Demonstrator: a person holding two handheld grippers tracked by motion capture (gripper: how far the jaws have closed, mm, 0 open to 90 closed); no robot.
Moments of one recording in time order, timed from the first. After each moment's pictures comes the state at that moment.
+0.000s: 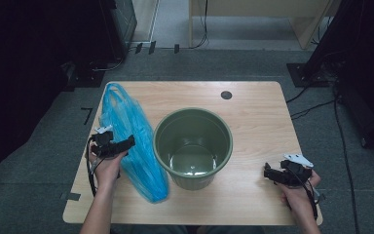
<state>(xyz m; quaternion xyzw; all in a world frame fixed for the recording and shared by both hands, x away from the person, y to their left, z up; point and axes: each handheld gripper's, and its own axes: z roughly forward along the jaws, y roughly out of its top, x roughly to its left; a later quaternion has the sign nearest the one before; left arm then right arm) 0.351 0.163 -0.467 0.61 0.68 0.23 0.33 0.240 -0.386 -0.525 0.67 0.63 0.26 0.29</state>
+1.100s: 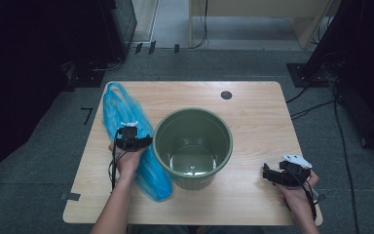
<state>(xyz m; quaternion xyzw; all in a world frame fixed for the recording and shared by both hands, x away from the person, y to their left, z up) 0.385 0.104 -0.507 0.67 0.65 0.25 0.25 0.239 -0.384 -0.526 0.66 0.64 0.27 0.29</state>
